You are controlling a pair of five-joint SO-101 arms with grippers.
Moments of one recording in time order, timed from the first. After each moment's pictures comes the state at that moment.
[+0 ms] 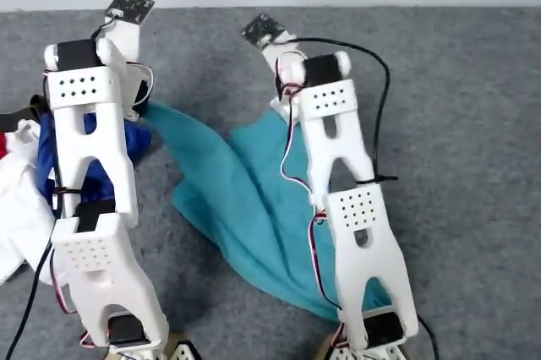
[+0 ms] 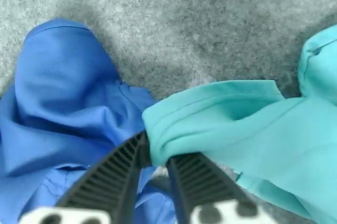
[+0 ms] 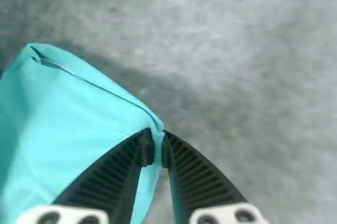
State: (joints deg) left arm -12.3 31.0 -41.6 99.4 -14.5; right arm -16.2 67.0 -93.0 100.4 28.6
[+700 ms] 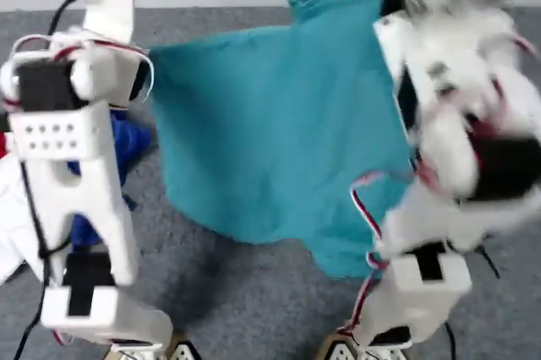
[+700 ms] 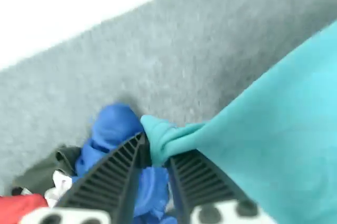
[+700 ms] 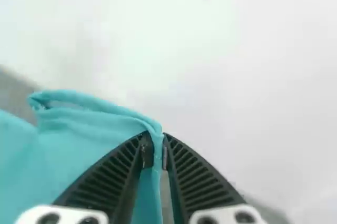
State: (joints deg) left arm -6.0 2.1 -41.7 99.4 -14.5; right arm -5.5 10.3 -94.5 100.6 27.4
